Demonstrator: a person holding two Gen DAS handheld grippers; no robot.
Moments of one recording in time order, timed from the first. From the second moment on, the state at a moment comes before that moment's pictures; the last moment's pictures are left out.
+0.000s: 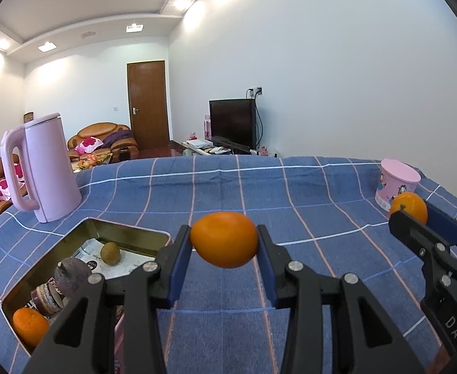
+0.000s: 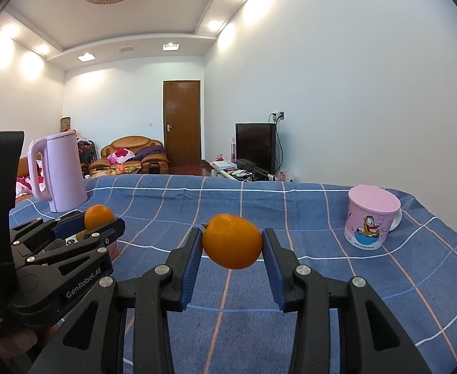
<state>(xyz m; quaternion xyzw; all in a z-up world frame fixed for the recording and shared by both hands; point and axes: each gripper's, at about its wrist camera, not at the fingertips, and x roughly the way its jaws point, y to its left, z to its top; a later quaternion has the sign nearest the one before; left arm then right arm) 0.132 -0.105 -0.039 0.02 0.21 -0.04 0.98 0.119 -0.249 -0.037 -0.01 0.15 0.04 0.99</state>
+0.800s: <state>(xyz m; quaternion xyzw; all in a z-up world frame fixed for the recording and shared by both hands) 0.112 -0.074 -0.041 0.00 0.22 -0.05 0.97 0.109 -0.210 -0.037 -0.04 0.15 0.07 0.99</state>
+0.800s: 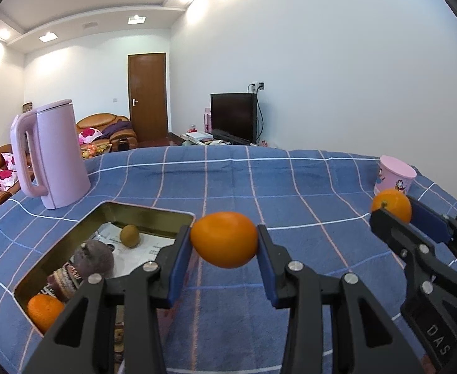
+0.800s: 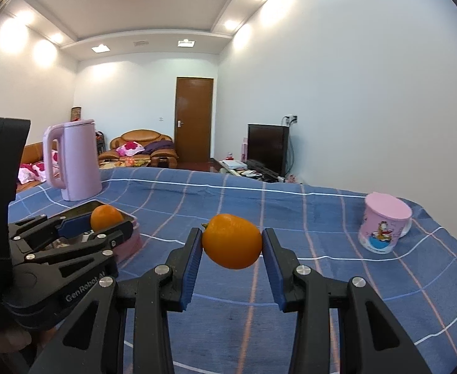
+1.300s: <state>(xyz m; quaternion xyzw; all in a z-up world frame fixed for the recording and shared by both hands) 0.096 -0.018 -0.030 -0.01 0.22 -0.01 0.98 0.117 -0.165 -0.037 -0.02 0.17 0.13 0.98</state>
